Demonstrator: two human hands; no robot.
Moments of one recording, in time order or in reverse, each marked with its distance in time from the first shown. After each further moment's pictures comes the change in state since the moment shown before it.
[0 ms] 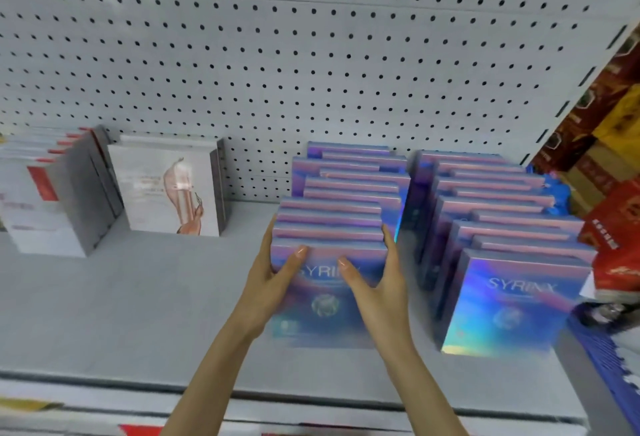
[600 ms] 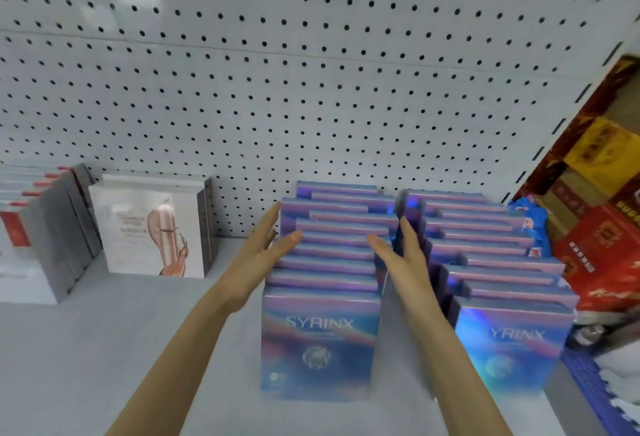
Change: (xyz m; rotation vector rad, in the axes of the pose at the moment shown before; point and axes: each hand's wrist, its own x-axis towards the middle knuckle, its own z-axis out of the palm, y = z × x) left_hand 0.077 0.053 -0.012 0.060 -0.158 -0.101; right_hand 0.090 -0.040 -0.032 0.050 -0.039 0.132
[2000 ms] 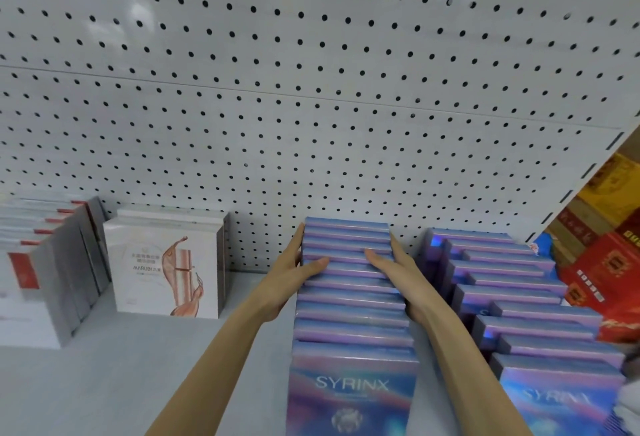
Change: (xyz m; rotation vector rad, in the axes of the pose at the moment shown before) left_hand 0.059 -0.003 -0.015 -0.111 -0.128 -0.084; right_hand 0.077 -0.004 0.028 -0.051 -0.234 0.137
